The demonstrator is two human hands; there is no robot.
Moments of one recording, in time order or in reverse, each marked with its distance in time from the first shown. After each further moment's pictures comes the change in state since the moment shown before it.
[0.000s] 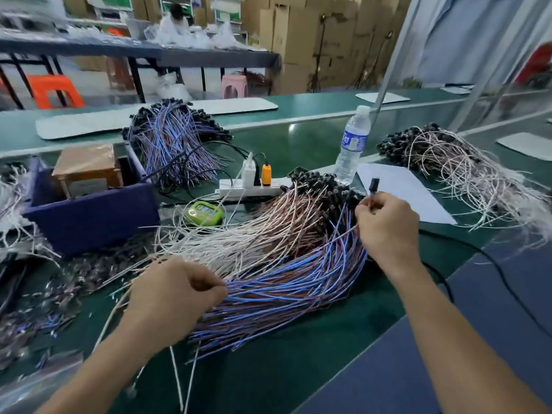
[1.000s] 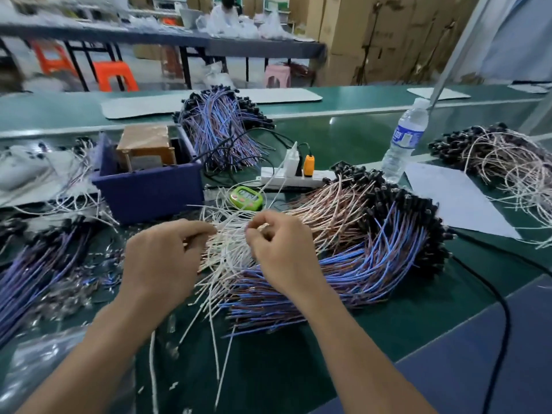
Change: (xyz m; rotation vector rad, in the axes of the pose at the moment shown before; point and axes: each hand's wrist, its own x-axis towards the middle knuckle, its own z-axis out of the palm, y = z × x) left_hand -0.004 -0.027 -0.027 0.073 0.500 0.018; right_hand -0.119 -0.111 0.085 0.452 -0.597 -0.352
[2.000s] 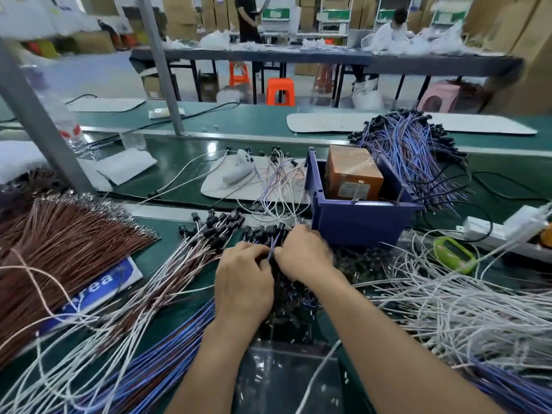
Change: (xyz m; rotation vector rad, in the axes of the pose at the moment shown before) left_hand 0.012 -0.190 -0.052 0.161 0.246 -0.424; right_hand 0.088 -0.110 0.268 -0.464 -0.477 0.125
